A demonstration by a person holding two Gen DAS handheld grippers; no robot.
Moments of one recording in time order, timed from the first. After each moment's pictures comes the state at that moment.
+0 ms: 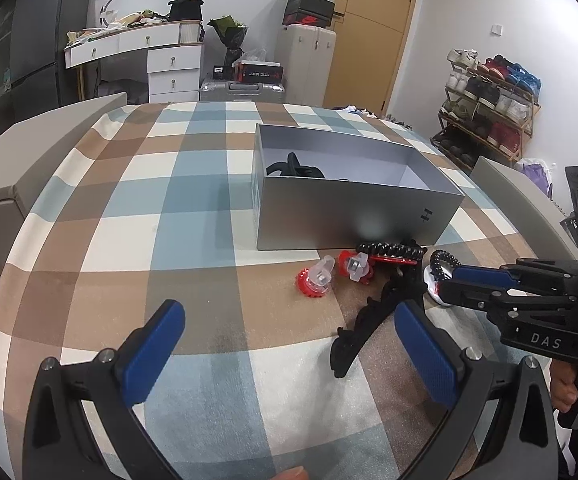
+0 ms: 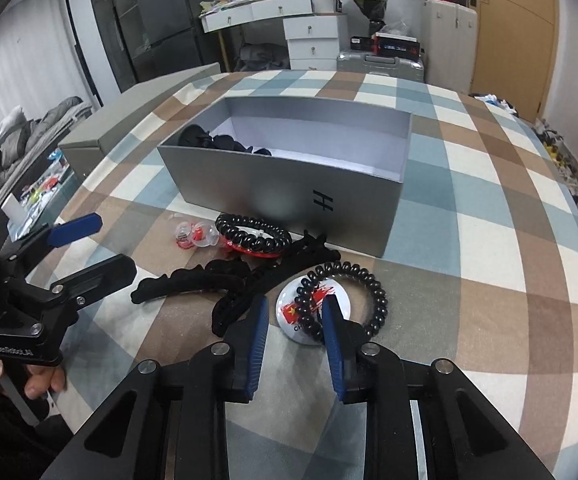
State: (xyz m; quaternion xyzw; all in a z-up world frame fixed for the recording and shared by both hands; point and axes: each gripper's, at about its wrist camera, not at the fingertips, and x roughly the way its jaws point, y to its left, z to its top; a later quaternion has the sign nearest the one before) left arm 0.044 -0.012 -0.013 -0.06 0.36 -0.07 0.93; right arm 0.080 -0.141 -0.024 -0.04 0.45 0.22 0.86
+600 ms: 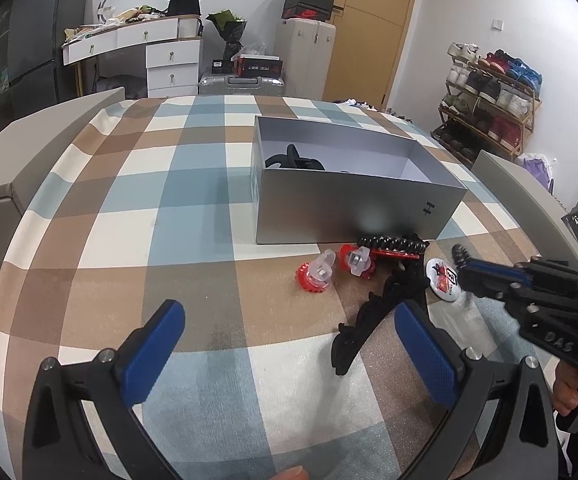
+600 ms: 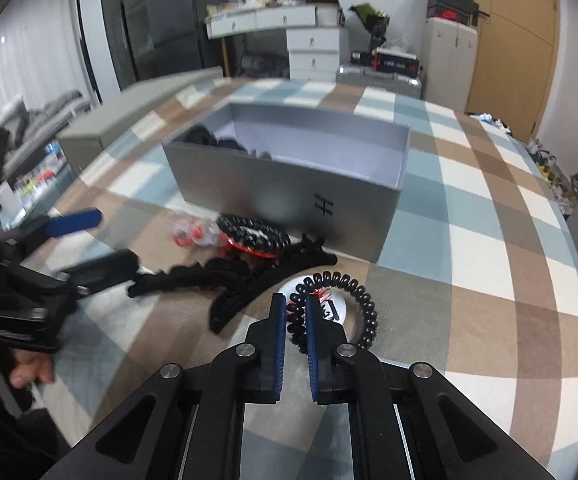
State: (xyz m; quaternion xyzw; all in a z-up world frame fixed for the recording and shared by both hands) left arm 0.047 -0.014 -0.015 -0.05 0.38 -0.07 0.92; right arm 0.065 -0.143 -0.019 -0.05 0.41 0.22 0.88
